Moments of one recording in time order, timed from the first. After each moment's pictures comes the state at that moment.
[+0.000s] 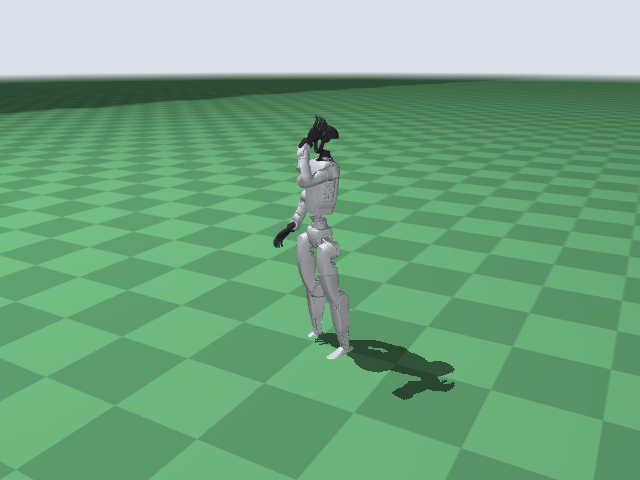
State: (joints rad) left arm -1.22 0.53 -0.25 -0.57 0.34 -0.09 0.93; right arm 0.11 -0.24 0.37 1.07 -0.19 0.05 -0.50; waist -0.07 0.00 -0.16; left_leg 0.14 0.06 0.26 -0.07 -0.24 -0.03; right_leg 0.08 -0.03 -0.07 -0.08 -0.16 0.10
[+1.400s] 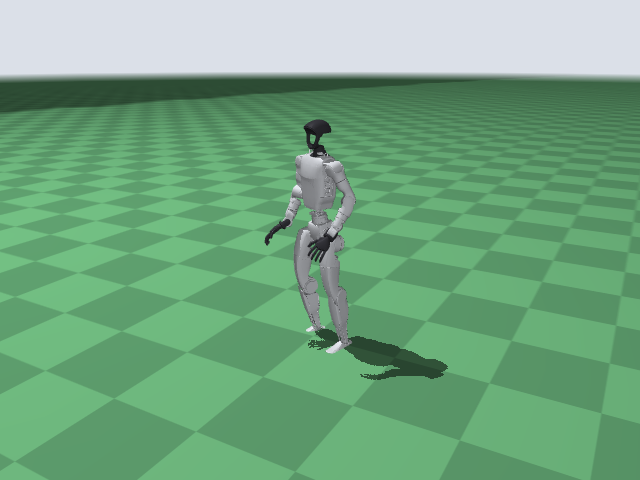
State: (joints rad) left arm 0.31 0.39 -0.43 0.60 0.36 -0.11 0.38; right arm 0.00 -0.19 0.43 1.04 -0.46 0.01 -0.60; waist 0.00 -0.06 -0.16; left_leg -0.10 0.03 0.20 0.10 -0.29 -0.01; right_leg -0.20 -0.11 -0.17 0.26 -0.33 0.09
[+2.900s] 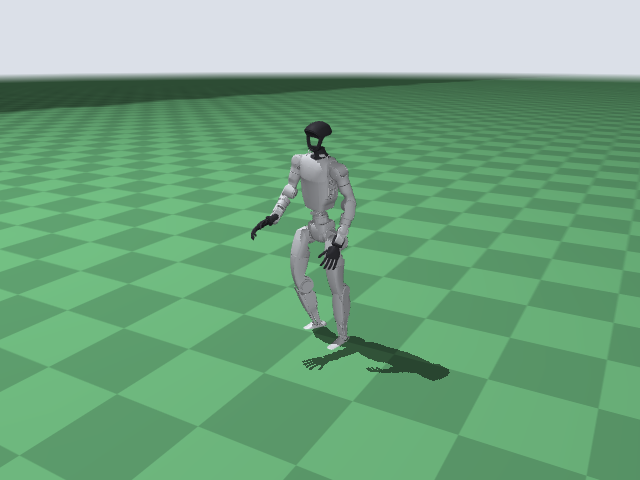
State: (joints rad) left arm 0.14 0.34 -0.41 0.90 0.24 -0.15 0.13; right arm -0.27 -0.19 0.42 0.81 -0.34 -0.10 -0.49; waist -0.03 -0.12 -0.06; left_leg -0.04 -0.01 0.16 -0.05 -0.24 -0.09; right_leg -0.19 -0.17 -0.32 0.41 -0.39 0.04
